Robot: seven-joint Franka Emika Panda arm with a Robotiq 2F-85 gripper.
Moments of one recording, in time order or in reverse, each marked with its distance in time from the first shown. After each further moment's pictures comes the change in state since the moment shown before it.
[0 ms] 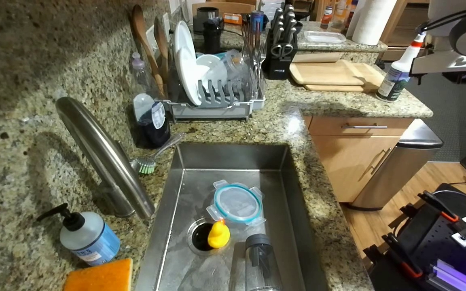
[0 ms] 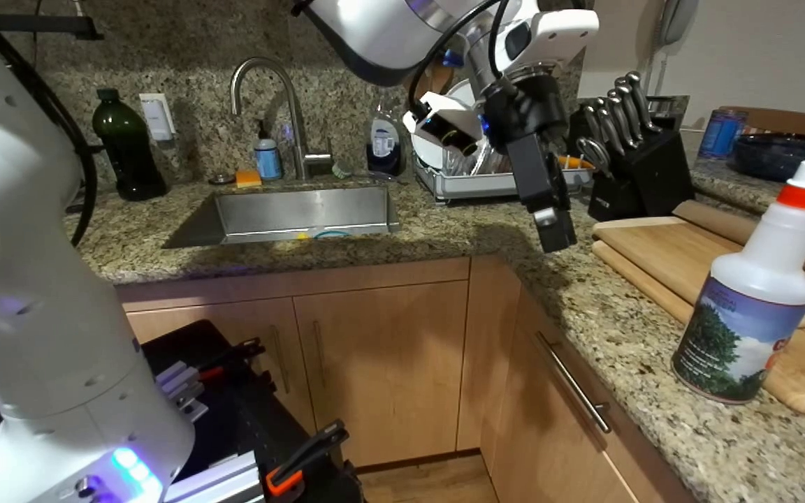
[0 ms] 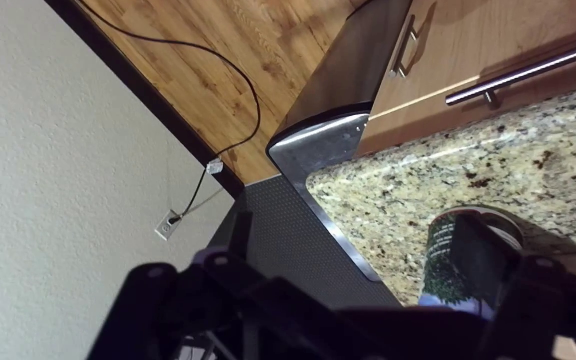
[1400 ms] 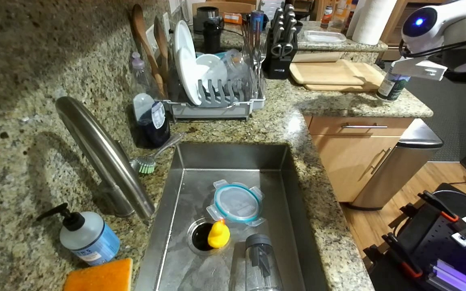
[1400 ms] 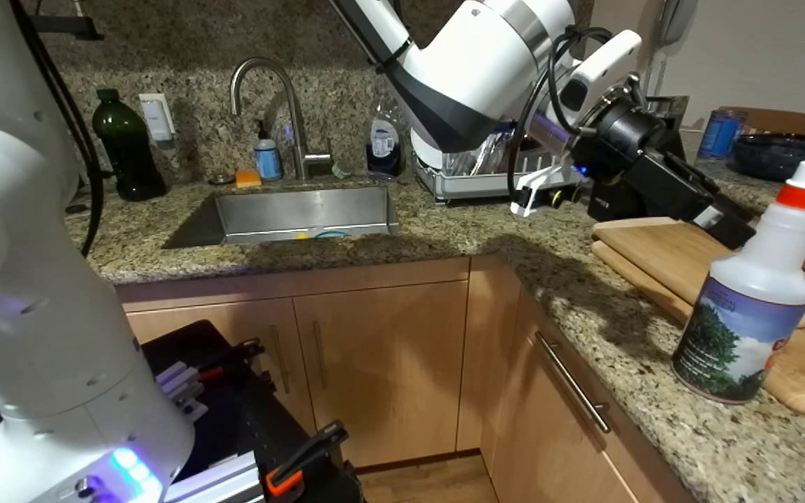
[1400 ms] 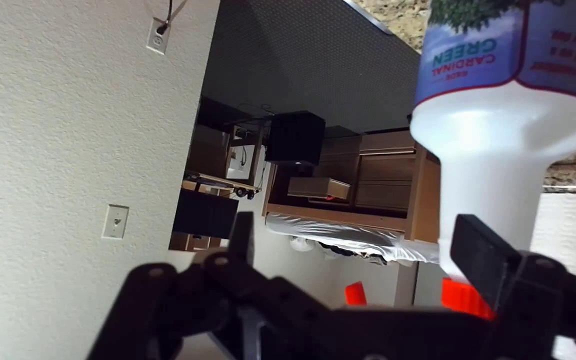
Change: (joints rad) arm 0.025 0.258 -0.095 0.180 -0.730 0.082 0.741
